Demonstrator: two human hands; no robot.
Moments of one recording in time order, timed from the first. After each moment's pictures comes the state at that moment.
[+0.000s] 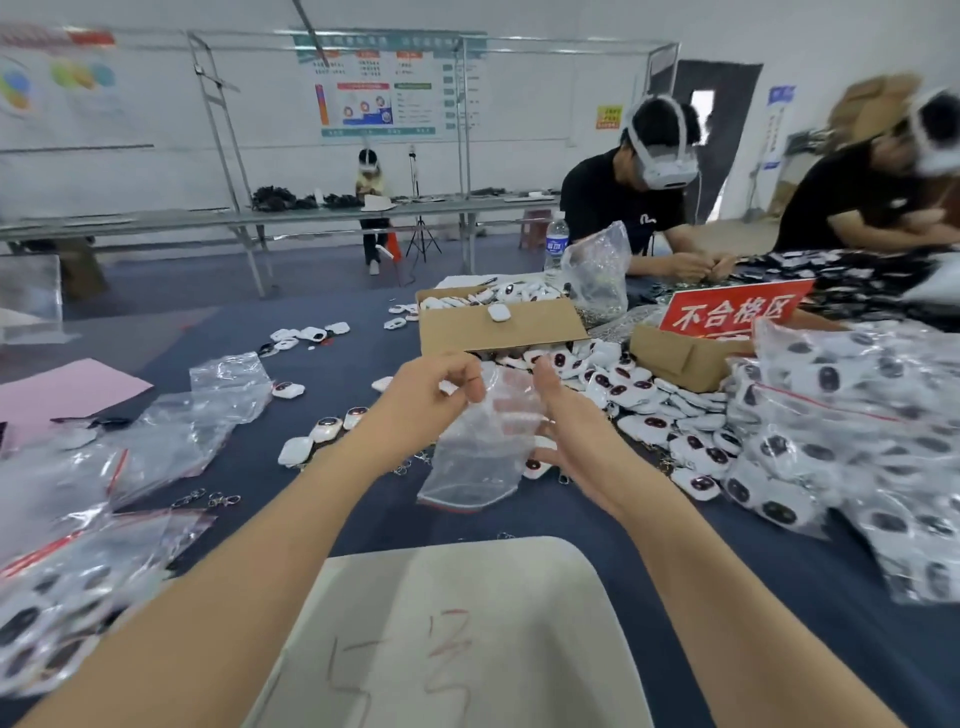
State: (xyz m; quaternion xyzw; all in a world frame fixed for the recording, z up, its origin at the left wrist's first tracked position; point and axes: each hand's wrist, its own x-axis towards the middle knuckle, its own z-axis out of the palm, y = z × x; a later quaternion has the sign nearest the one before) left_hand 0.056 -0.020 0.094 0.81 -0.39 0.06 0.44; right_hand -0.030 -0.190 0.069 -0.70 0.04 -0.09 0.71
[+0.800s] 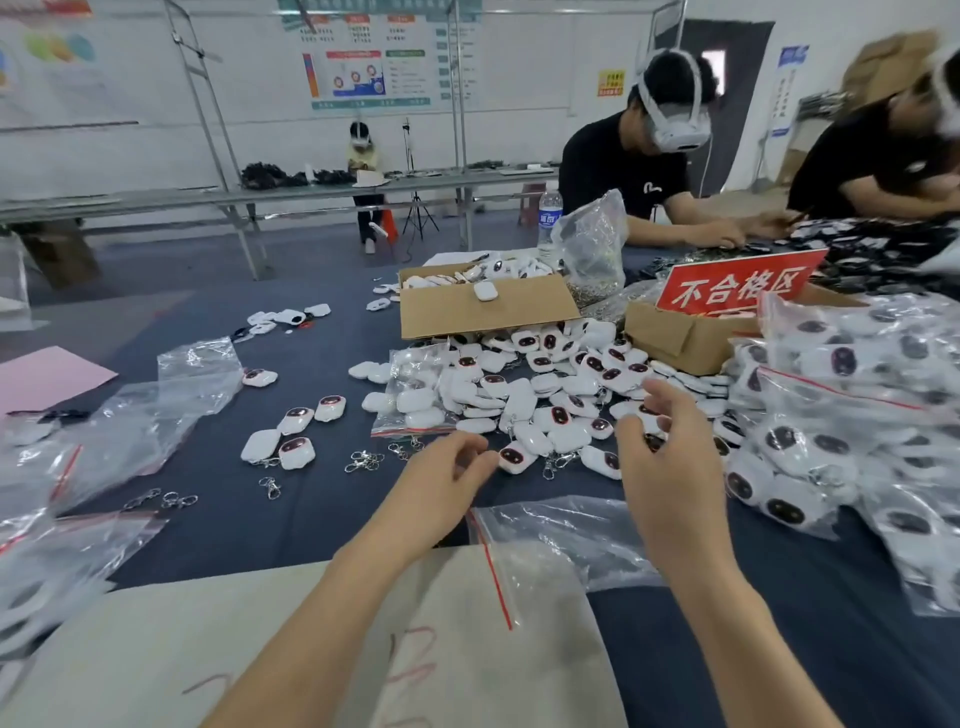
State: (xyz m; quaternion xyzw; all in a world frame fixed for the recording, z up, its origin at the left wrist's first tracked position) left_hand 0.022 -0.053 0.016 0.88 -0.25 -0.04 0.40; right_hand -0.091 -0.234 0.036 -0.76 0.22 -0.37 0.49
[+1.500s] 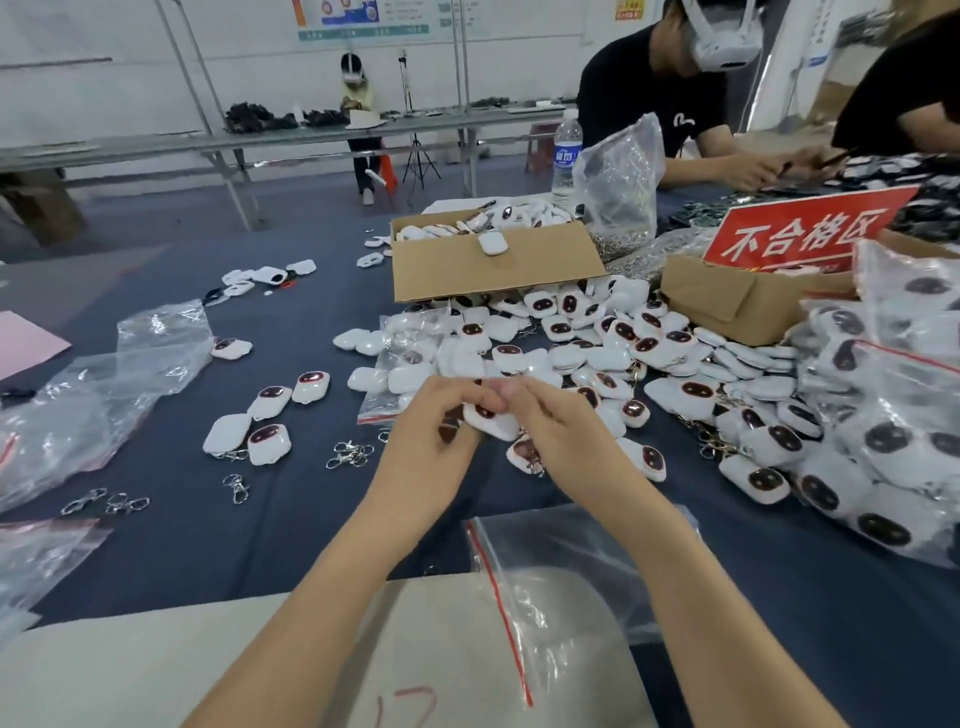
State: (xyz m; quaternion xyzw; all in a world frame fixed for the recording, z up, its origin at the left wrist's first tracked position) left_hand 0.067 -0.067 0.003 0.79 -0.30 0.05 0.54; right_hand 0.028 -0.220 -0.002 -0.79 0.01 -0.13 0.60
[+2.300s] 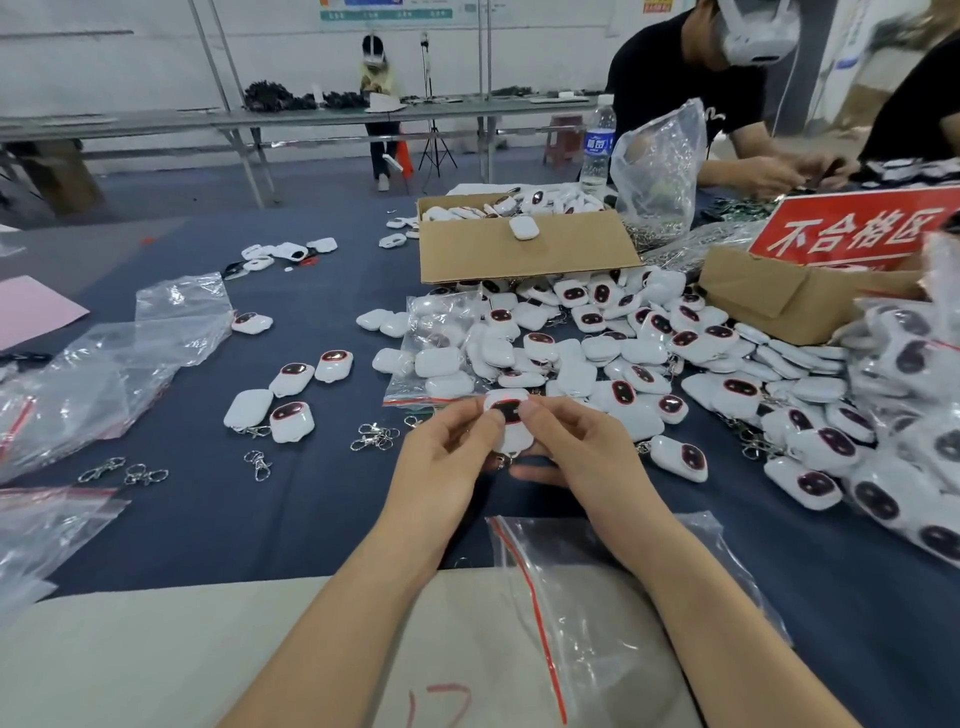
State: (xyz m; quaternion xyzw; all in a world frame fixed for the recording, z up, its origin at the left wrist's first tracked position) left_hand 0.061 -0.055 -0.030 0.67 -0.13 -0.10 0.73; right_hand 0.028 -0.199 -0.034 -0.64 0.08 -0.10 0.76
